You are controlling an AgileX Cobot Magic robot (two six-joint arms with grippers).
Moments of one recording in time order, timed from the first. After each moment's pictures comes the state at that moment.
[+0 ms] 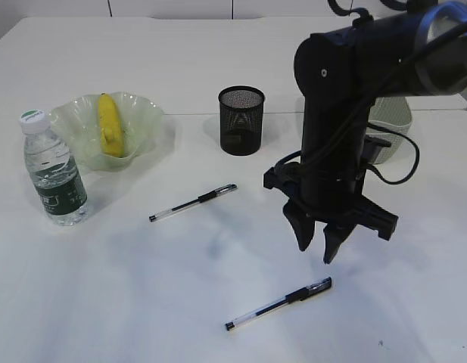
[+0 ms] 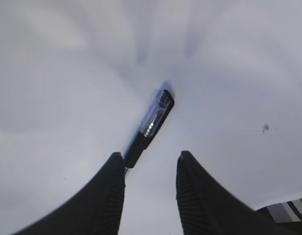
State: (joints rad) left arm -0.33 0.81 -0.94 0.10 0.95 0.05; right arm 0.49 1.97 -1.45 0.01 1.21 1.20
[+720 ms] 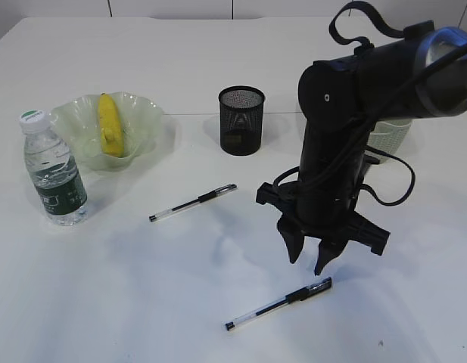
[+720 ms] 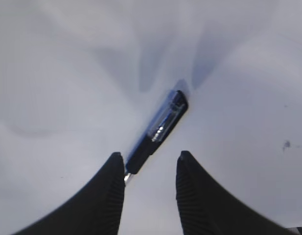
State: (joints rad) left arm -0.33 0.81 -0.94 0.10 0.95 0.05; right arm 0.49 1.97 -1.35 0.06 1.09 1.08
